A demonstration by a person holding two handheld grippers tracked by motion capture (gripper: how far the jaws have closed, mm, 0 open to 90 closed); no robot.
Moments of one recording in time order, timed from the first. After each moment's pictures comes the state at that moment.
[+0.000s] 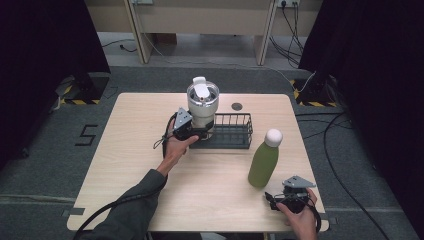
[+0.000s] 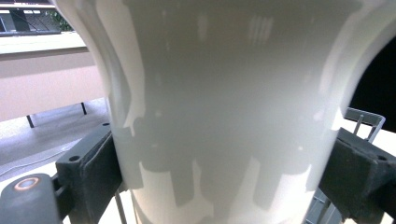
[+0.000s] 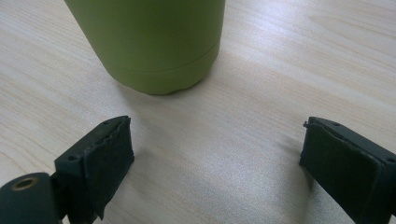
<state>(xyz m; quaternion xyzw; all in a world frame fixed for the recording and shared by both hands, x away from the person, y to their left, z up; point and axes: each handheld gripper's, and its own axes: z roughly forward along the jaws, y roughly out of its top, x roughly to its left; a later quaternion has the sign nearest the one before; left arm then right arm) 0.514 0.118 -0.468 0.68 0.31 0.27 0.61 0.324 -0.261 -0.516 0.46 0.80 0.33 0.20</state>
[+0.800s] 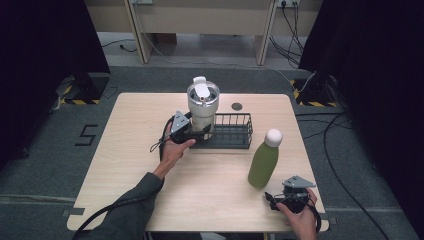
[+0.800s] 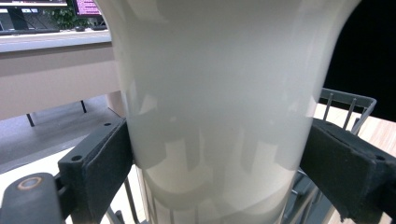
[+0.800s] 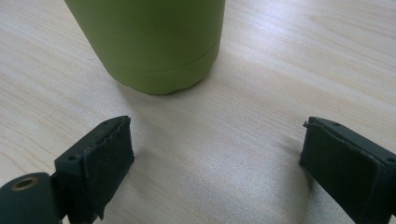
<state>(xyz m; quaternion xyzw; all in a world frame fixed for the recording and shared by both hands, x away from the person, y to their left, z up) 0.505 0.127 -0.474 0.68 0.30 0.28 0.60 0.324 -0.261 -0.516 0.47 0.80 0.33 0.20</state>
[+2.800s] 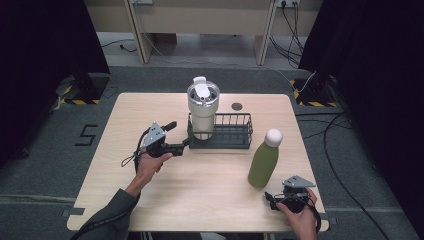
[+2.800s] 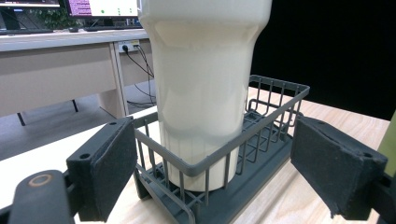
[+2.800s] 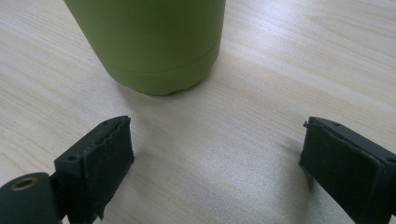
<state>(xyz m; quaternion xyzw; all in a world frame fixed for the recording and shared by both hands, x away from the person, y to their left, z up) 0.443 0.188 -0.461 0.69 0.29 0.25 0.61 0.324 -0.261 -0.516 0.46 0.80 0.33 0.20</state>
